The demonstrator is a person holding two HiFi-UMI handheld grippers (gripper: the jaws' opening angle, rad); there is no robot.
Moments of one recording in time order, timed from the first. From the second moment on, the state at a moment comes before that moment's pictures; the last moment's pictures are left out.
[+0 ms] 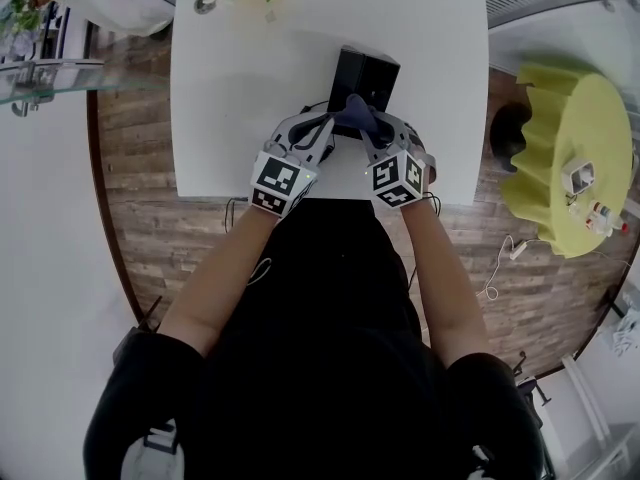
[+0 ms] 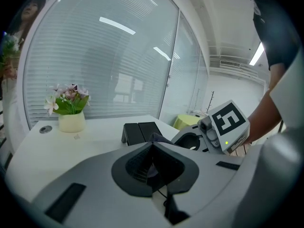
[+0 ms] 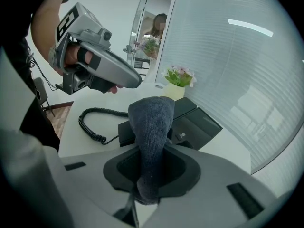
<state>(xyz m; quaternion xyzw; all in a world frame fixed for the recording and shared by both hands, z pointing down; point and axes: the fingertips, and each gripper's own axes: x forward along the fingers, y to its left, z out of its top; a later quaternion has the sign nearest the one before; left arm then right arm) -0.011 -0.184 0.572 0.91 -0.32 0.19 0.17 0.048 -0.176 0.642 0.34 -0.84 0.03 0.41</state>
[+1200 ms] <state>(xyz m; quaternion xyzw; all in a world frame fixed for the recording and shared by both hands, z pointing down) -0.034 -0.169 0.556 0.91 -0.34 0.19 0.15 0.036 -0.129 0.643 0.30 -0.85 0.08 0.42</state>
